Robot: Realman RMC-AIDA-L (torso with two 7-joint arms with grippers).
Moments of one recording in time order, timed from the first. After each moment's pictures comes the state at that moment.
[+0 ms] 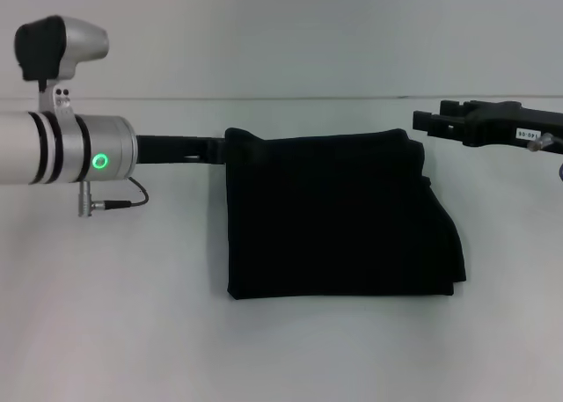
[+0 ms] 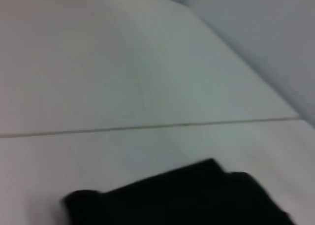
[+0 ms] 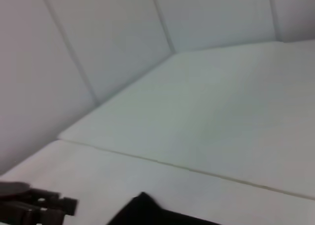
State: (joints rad) left arm -0.75 -2.09 0.80 0.67 2.14 1.09 -2.11; right arm 0.69 2.01 -0.70 -0.61 -1.96 -1.16 1.71
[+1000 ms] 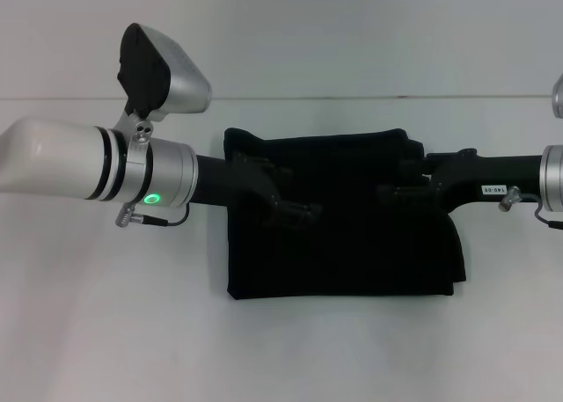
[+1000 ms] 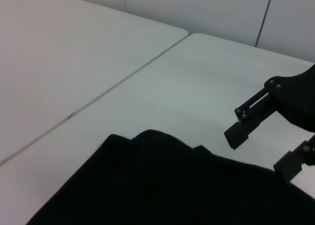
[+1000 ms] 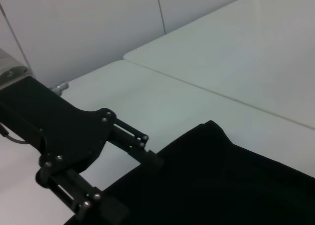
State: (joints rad) left arm -0.76 -2.13 1.04 0.71 2.10 1.14 -1.70; right arm 0.70 2.03 -0.79 -0.62 -2.09 -1.27 1.62
